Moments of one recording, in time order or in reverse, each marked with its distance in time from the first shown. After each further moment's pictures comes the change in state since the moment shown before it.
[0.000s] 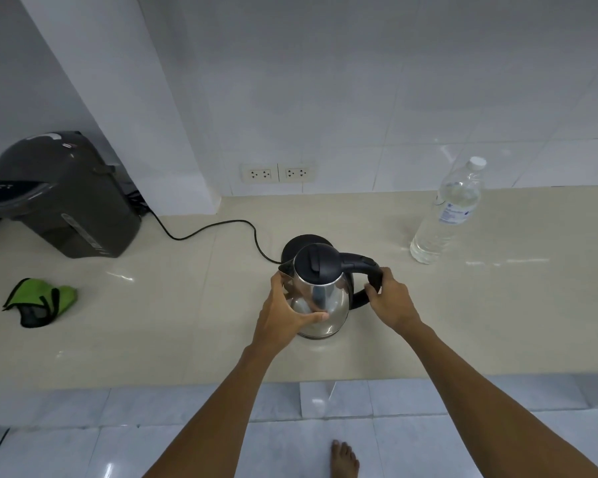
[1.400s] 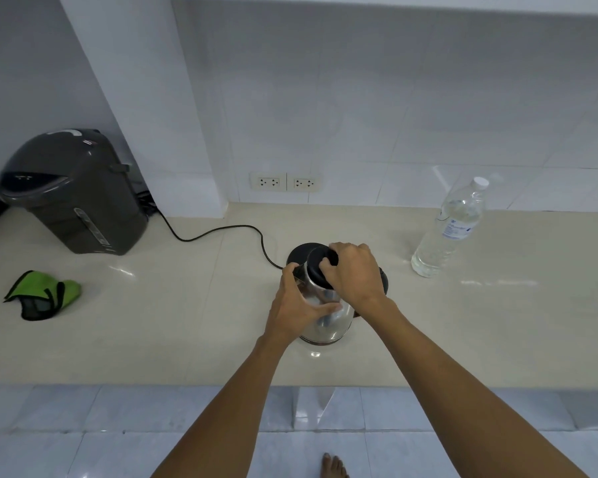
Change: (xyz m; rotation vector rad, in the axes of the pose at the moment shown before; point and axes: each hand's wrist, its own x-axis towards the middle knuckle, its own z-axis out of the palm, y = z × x) left_hand 0.006 0.025 -0.005 -0.021 0.029 0.004; right_hand -0.018 -0.125 0.018 -0.357 0.208 -0.400
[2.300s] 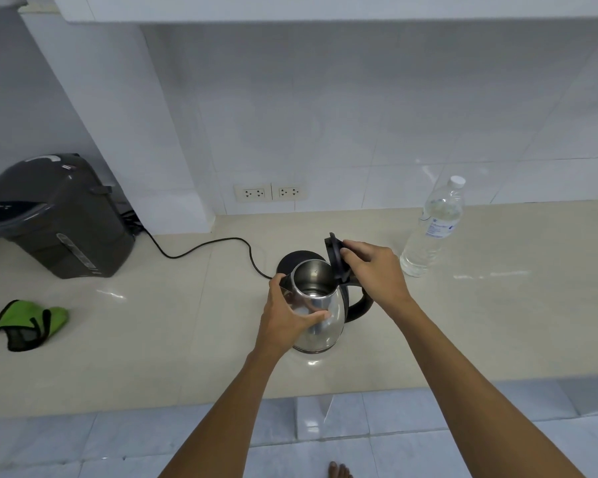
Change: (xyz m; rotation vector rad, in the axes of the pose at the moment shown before) left_hand -0.003 0.001 0.001 -0.011 0.028 -0.043; right_hand -0.010 0.043 -0.048 0.732 -0.008 0.212
